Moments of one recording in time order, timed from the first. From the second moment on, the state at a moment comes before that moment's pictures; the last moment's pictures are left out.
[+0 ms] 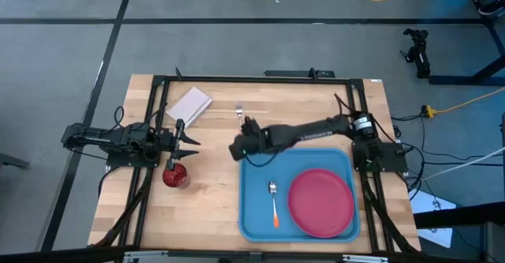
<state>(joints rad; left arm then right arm) -0.08 0.01 0.01 0.02 0.01 0.03 0.10 2.08 1.69 -0.72 0.44 1.04</state>
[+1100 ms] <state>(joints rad) -0.08 0.01 0.01 0.02 0.01 0.03 -0.21 2.45 2.24 -1.00 0.18 0.89</state>
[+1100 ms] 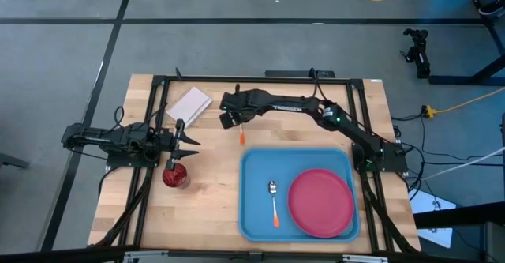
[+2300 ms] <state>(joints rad) -0.08 0.01 0.01 0.02 0.01 0.03 -0.22 2.47 2.15 -0.90 0.12 0.91</state>
